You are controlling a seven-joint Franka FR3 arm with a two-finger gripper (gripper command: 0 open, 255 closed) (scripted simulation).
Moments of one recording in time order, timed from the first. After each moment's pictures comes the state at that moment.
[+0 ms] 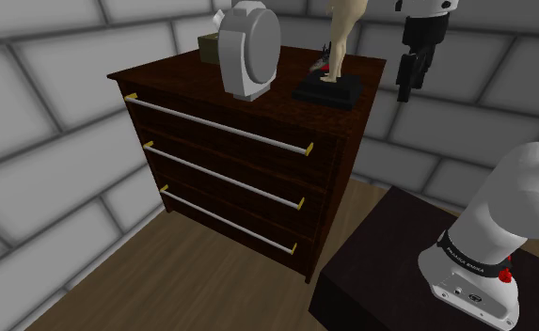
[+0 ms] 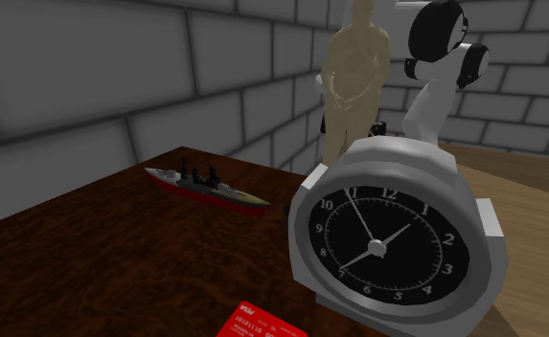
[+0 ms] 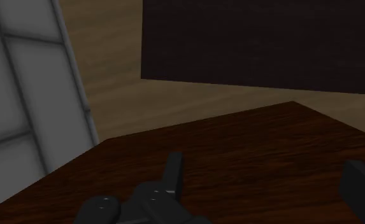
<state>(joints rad) -0.02 -0.78 -0.02 -2.36 -0.10 1.45 -0.07</state>
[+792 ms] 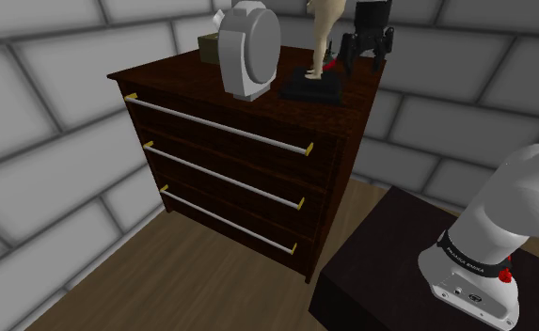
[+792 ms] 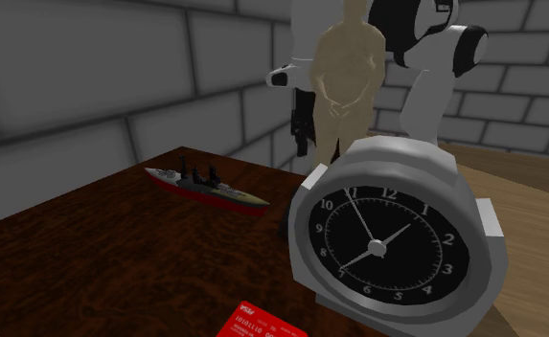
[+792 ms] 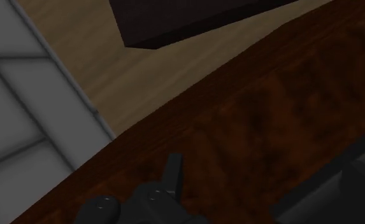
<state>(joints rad) -0.11 -0.40 0.02 -2.05 -0.03 1.55 0.24</state>
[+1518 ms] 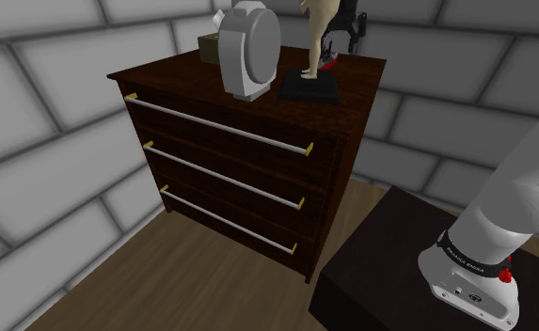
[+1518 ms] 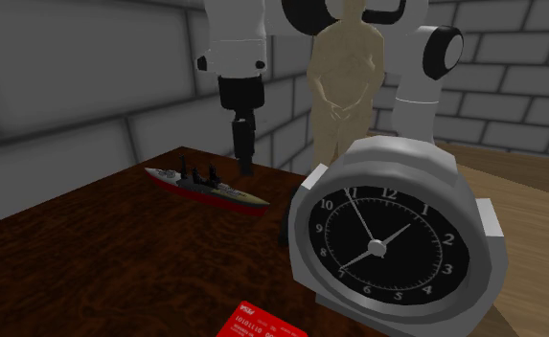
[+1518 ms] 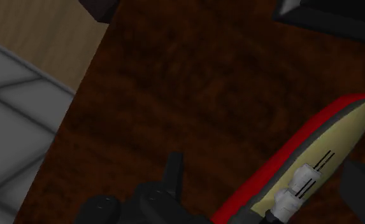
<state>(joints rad) -0.18 -0.02 -0.01 -1.60 0.00 1.54 0.54</state>
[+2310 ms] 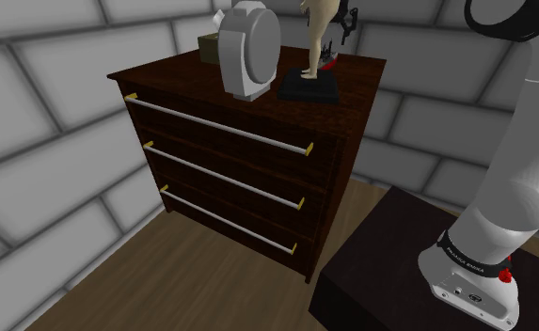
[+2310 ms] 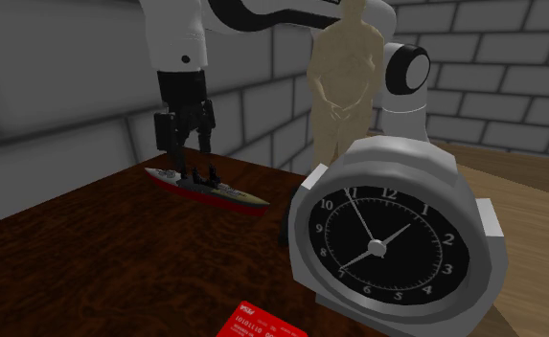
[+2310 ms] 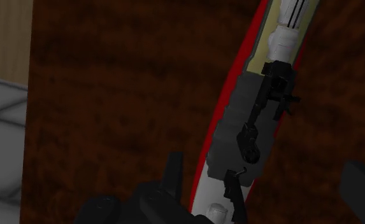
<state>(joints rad) -0.24 0.27 -0.07 -1.21 0.04 1.49 0.72</state>
